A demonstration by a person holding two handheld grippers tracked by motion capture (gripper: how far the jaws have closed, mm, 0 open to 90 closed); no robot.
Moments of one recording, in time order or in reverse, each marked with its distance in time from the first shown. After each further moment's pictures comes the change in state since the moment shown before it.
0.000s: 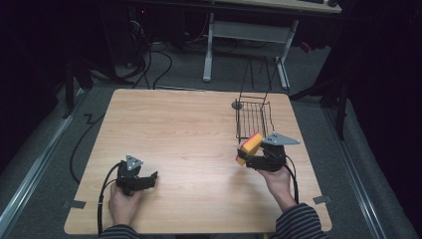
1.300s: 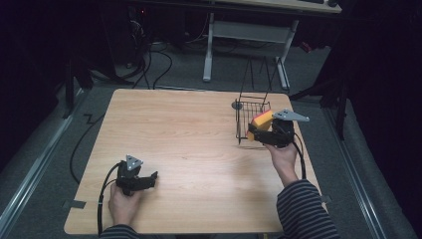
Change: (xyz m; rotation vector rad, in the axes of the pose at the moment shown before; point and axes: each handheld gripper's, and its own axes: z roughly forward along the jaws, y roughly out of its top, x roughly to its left) left arm 0.000 0.000 0.000 0.000 0.000 0.000; right arm -0.045 0.046 0.007 -0.046 -0.154 0.050
